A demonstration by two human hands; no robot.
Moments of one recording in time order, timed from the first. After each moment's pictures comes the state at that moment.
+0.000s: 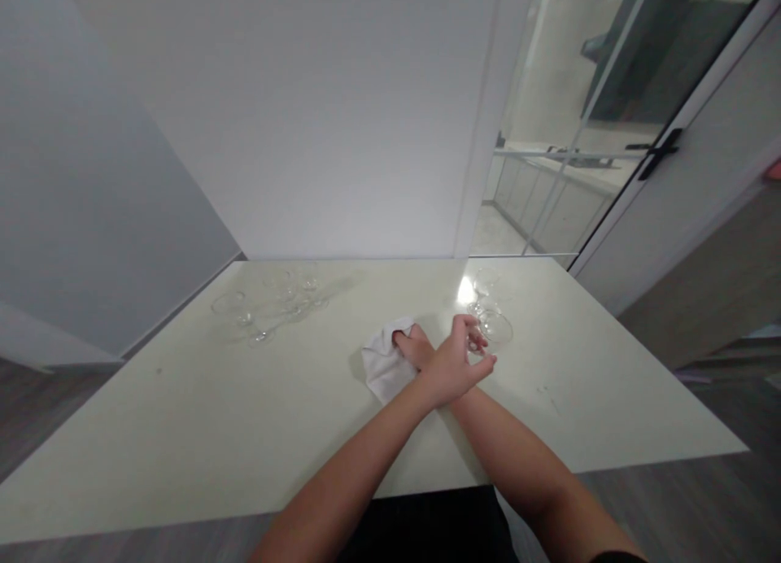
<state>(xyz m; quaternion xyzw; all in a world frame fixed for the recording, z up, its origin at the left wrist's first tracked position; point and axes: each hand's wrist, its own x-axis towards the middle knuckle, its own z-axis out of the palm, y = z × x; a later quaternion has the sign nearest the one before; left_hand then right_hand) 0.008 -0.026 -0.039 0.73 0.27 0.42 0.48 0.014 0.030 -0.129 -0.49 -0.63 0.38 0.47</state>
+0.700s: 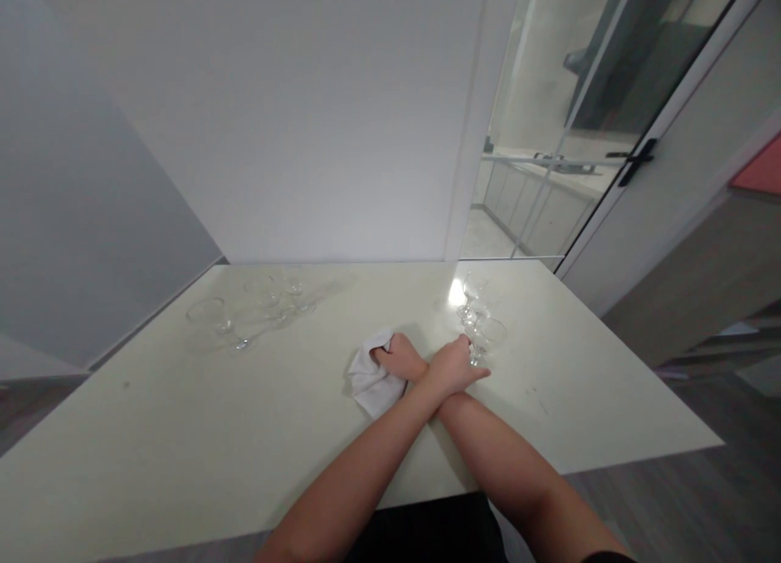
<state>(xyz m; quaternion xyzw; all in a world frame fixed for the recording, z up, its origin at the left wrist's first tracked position) 0.045 0.001 -0.082 0.82 0.44 0.19 0.32 0.013 0.046 -0.116 -0.46 -0.74 0.31 0.38</state>
